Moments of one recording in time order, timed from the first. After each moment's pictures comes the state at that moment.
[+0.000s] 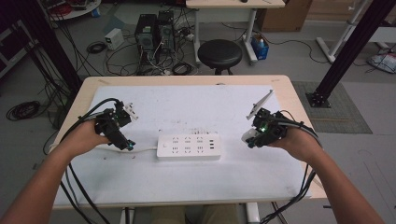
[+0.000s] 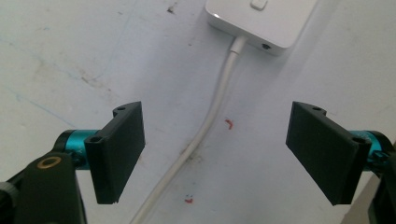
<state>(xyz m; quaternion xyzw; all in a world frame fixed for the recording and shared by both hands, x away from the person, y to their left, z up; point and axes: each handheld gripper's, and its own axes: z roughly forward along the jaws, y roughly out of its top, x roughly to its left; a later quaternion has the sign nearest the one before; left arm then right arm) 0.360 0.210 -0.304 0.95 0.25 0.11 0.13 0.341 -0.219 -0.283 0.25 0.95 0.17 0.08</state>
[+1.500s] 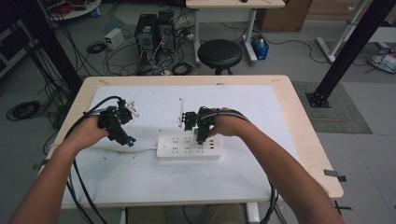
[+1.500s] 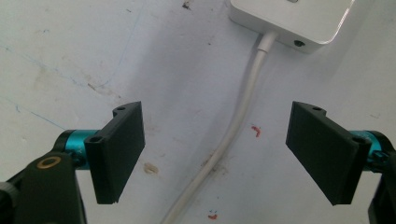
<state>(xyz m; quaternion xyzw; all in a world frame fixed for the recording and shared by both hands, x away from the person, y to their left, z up) 0.385 0.218 -0.325 0.96 0.23 0.10 0.13 0.408 -0.045 -0.347 0.03 1.00 0.03 0.07</state>
